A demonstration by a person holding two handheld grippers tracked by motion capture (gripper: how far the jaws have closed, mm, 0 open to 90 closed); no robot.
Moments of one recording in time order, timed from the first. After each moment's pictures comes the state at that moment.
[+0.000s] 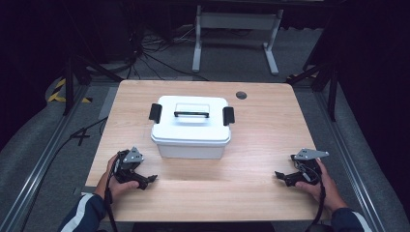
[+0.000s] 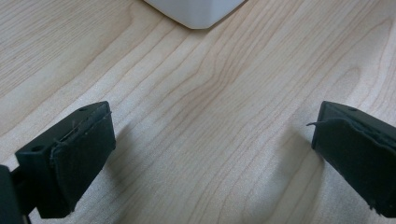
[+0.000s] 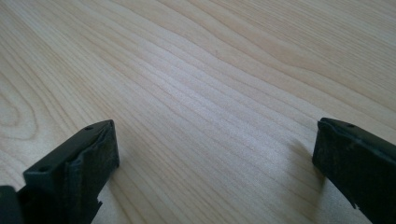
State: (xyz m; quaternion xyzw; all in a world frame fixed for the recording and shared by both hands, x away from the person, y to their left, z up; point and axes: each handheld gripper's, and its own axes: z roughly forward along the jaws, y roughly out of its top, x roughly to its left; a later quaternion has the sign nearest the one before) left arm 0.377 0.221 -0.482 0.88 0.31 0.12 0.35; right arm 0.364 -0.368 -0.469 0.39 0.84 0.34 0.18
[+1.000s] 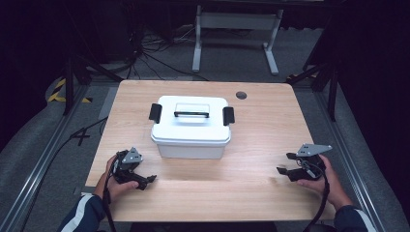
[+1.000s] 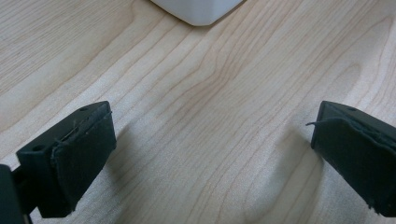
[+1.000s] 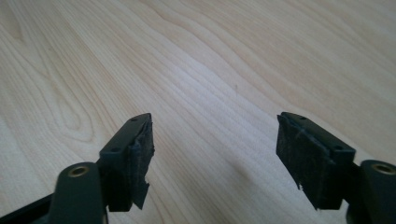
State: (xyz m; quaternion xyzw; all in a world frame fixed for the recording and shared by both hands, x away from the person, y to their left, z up) left arm 0.375 0.223 -0.482 0.88 0.31 0.12 0.35; right arm 0.364 -0.362 -0.432 0.33 0.86 0.34 0.17
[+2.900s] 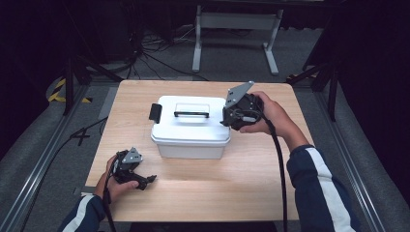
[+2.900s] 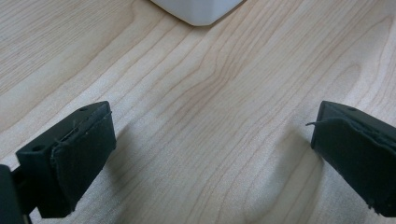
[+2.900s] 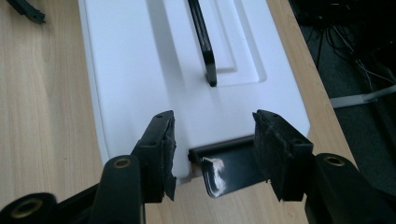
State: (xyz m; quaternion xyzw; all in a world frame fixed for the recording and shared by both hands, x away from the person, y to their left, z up) left arm 0.375 0.223 -0.482 0.88 0.31 0.12 0.35; right arm 0.448 -0.148 -0.272 0.08 0.94 0.26 0.20
